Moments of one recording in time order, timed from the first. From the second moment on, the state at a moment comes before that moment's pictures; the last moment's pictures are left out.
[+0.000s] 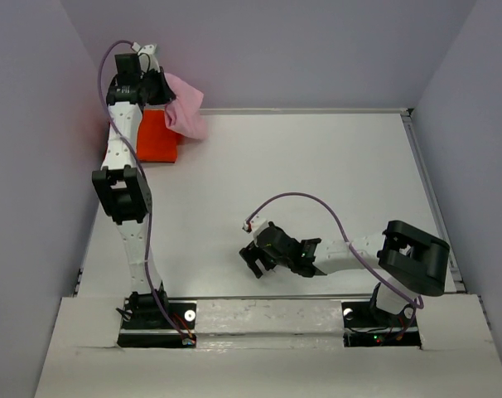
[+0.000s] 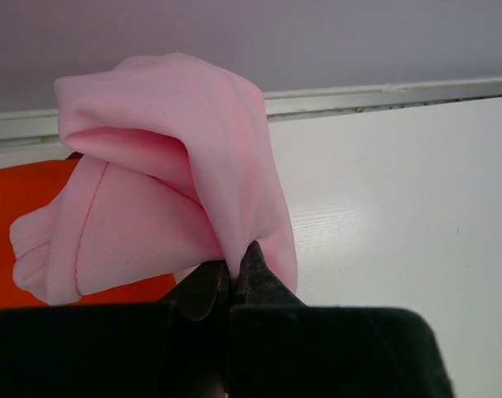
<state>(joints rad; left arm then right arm) 0.07 2.27 2.37 -0.64 0.41 -0.10 1.15 1.60 0.70 0.15 0.18 0.28</state>
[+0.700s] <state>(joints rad) 0.13 2.18 2.20 -0.63 0.42 -0.09 1.15 1.61 0.70 0.17 0.18 0.26</state>
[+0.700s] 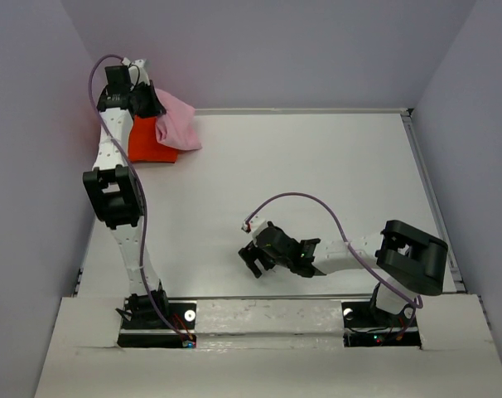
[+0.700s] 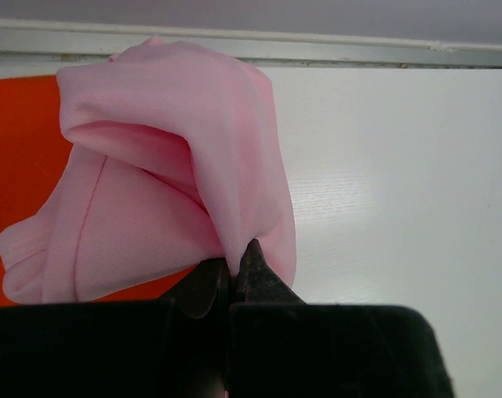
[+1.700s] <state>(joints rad) 0.23 2.20 2.10 -0.63 0.14 -0.09 1.15 1.62 0.70 0.20 0.18 0.26</state>
